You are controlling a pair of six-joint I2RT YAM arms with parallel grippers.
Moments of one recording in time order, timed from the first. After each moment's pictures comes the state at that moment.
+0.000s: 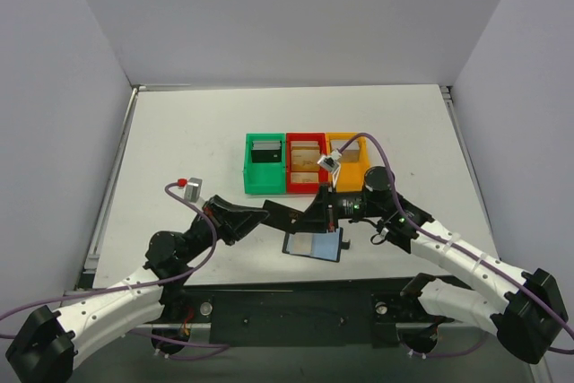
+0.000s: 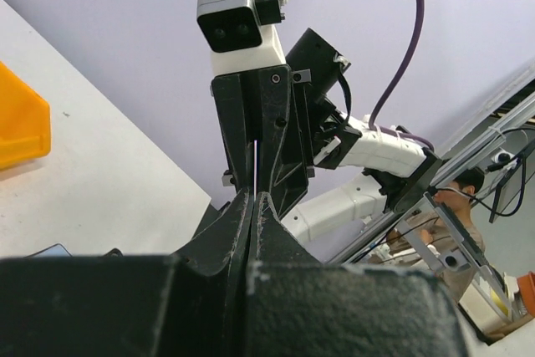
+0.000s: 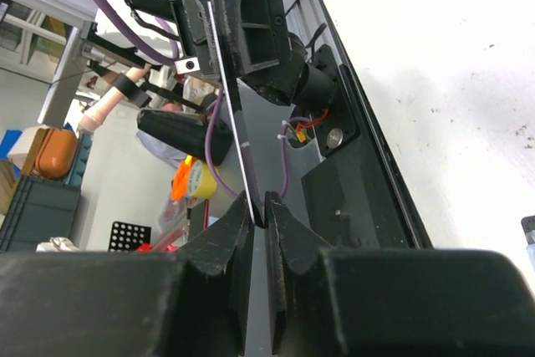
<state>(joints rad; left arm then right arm) -0.78 0.66 0.12 0.99 0.25 -1.05 0.71 1.00 0.61 0.23 -0.84 0.81</state>
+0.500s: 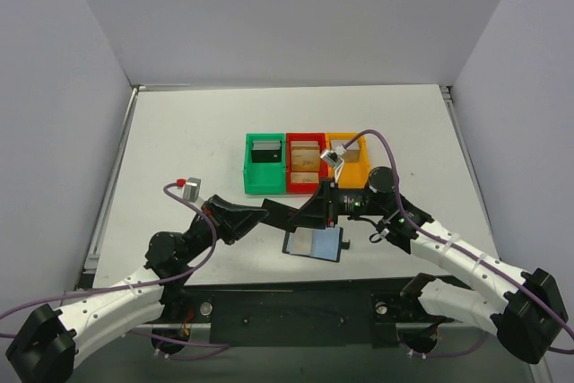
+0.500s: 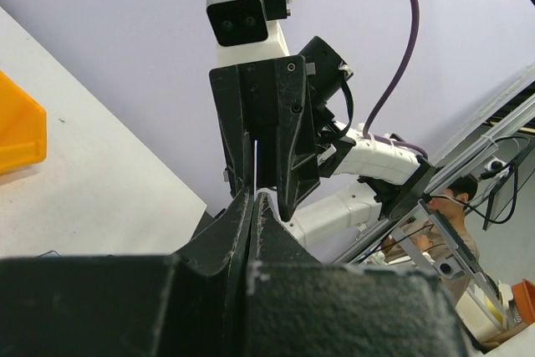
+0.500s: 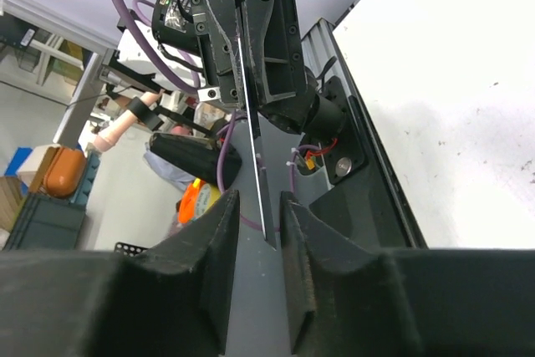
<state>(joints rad) -0.78 0.68 0.11 1.03 0.23 -1.07 0.72 1.00 0.60 0.35 -0.81 0.88</state>
